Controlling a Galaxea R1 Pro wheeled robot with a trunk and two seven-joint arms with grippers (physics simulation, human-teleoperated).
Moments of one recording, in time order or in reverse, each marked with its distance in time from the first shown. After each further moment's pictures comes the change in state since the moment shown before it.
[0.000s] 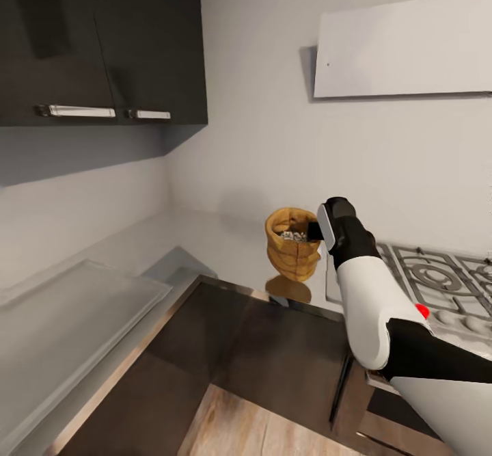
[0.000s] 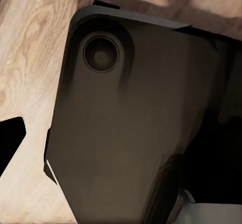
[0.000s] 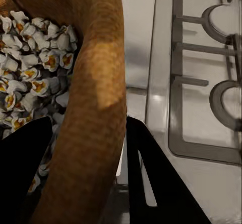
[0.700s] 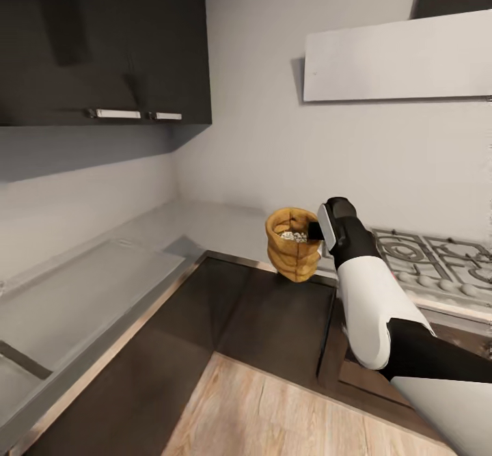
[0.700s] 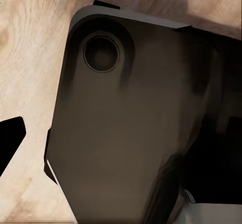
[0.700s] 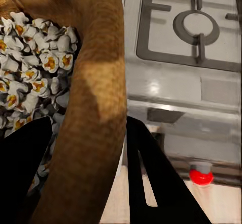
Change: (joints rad) left arm 0.000 0.001 0.000 0.000 0.000 0.000 0.000; right arm 0.000 -0.003 0.003 0.000 -0.001 0.000 0.002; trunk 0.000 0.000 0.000
